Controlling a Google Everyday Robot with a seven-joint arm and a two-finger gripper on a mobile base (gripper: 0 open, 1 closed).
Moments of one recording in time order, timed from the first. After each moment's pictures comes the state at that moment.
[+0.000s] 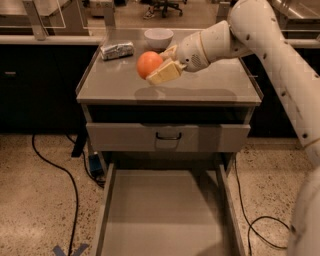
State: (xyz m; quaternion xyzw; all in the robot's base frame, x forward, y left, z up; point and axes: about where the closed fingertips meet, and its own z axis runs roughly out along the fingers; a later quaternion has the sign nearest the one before) arm 0.689 -0.014 0.922 -0.57 0.65 0.28 0.42
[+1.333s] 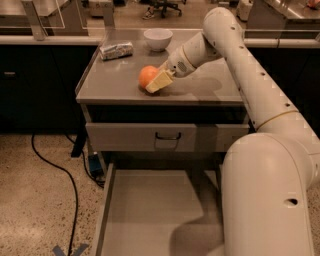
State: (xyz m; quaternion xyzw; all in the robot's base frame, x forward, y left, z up) arm 0.765 -0.006 0.835 -0.55 0.73 0.25 0.32
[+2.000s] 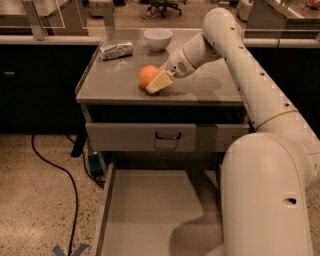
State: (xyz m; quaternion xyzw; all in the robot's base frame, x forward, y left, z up) arm 0.765 -0.006 0.834 -0.55 0.73 0.25 0.32
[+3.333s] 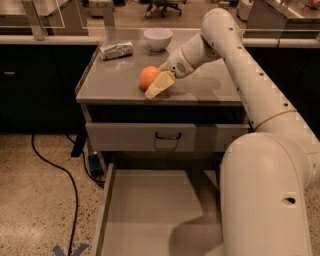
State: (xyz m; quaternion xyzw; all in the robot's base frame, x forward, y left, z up) arm 0.765 -0.006 0.834 -0.55 0.73 0.25 0.32
